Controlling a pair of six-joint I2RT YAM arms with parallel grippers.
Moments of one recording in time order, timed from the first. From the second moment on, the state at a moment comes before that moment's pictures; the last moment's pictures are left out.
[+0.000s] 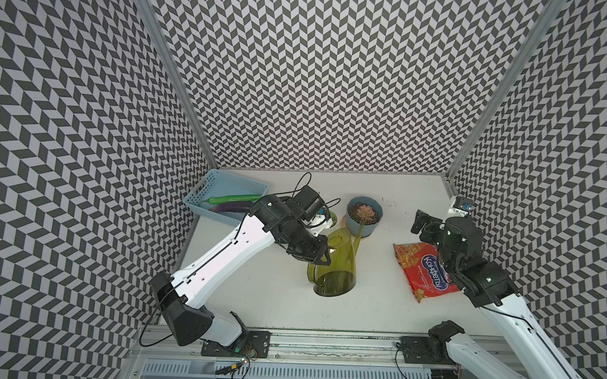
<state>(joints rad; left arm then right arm) -0.77 1.46 1.60 -1.37 0.43 -0.41 0.39 0.79 0.91 -0.52 0.50 0.41</state>
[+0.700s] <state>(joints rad) -0.80 1.56 1.70 -1.37 0.44 -0.40 0.39 0.78 0.90 -0.52 0.50 0.41</state>
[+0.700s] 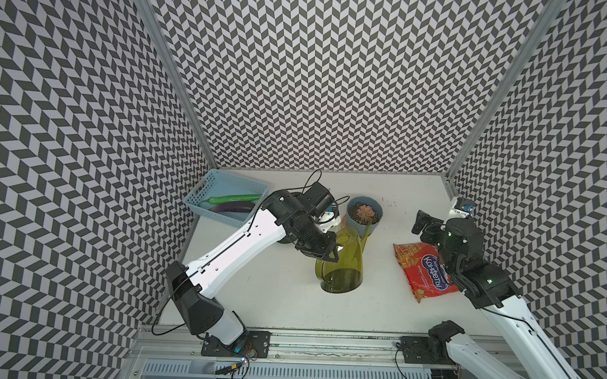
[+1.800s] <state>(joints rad) -0.78 1.69 1.83 -1.37 0.47 -0.38 0.39 0.73 0.89 -0.51 0.52 0.41</state>
